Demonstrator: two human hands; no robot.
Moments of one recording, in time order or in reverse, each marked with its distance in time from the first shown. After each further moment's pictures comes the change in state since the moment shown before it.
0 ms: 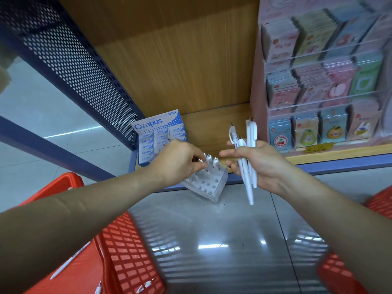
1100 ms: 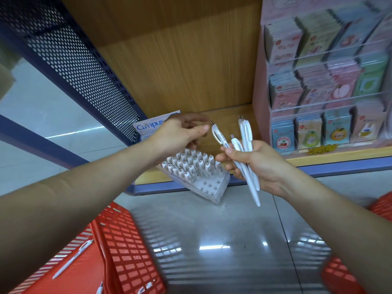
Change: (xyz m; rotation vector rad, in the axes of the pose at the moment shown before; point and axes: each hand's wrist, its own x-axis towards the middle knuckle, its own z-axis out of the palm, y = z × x) left_hand 0.023 0.011 -0.039 -0.814 0.065 -0.337; right_hand -0.006 -0.002 0.004 -0.114 -0.120 -0.061
